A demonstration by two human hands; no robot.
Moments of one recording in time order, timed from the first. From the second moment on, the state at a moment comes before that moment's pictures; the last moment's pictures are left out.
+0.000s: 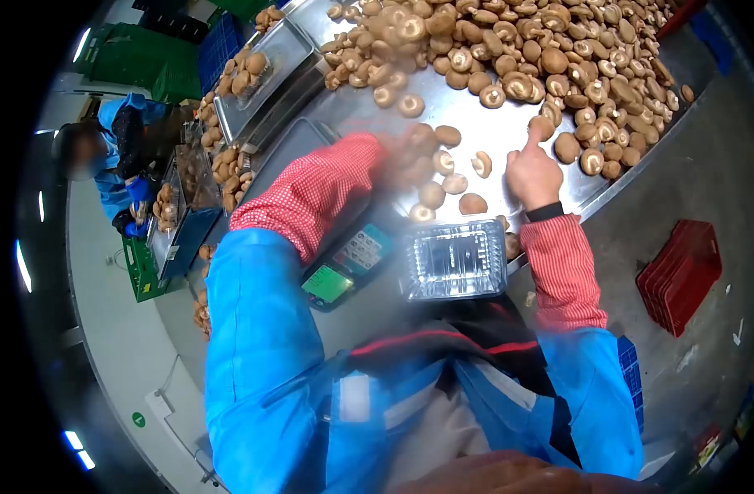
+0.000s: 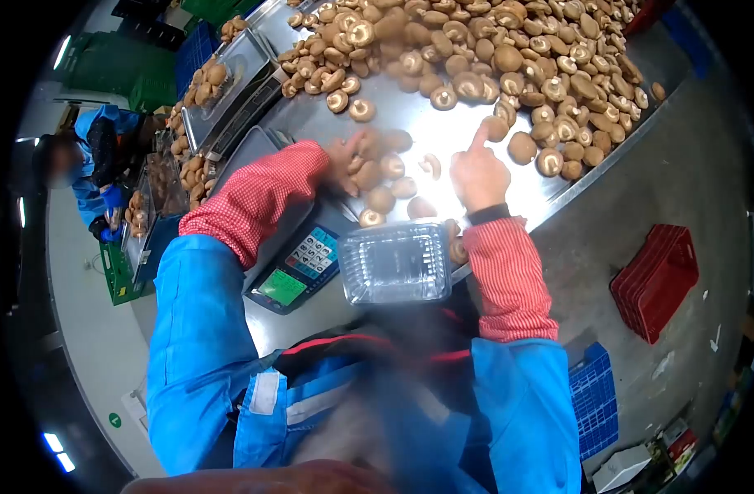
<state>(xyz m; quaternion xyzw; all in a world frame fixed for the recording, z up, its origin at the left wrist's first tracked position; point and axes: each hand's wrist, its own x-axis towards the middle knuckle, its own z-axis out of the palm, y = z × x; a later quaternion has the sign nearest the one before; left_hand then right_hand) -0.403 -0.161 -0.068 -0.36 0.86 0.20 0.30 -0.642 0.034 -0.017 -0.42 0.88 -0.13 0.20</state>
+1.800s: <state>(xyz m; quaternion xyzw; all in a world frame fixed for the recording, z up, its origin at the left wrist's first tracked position) -0.115 -0.116 0.006 -0.50 0.64 0.54 -0.22 -0.622 0.027 -0.050 -0.54 0.69 -0.36 0.31</state>
